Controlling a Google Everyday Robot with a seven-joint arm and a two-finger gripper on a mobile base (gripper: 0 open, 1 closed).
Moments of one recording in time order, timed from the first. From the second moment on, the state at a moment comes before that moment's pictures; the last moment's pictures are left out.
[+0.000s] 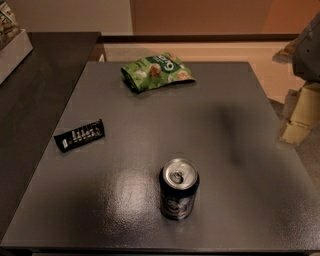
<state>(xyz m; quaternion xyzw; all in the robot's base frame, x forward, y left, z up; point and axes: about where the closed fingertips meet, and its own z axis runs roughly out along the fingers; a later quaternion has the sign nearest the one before) 0.438 -0.217 0.976 -0.60 0.78 -0.03 0.16</state>
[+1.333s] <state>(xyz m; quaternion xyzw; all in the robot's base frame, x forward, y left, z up) 0.390 -0.146 0.950 -0.66 0.72 0.09 0.18</state>
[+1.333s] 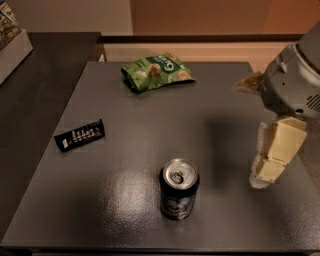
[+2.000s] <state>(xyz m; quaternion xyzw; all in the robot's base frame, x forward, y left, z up) 0.352 -0.086 0.919 -0.70 0.67 0.16 0.20</state>
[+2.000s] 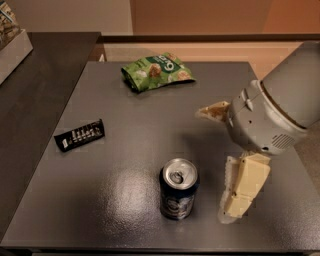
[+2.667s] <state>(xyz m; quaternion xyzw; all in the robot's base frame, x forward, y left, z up) 0.337 -0.047 0.905 -0.72 0.63 0.21 0.22</state>
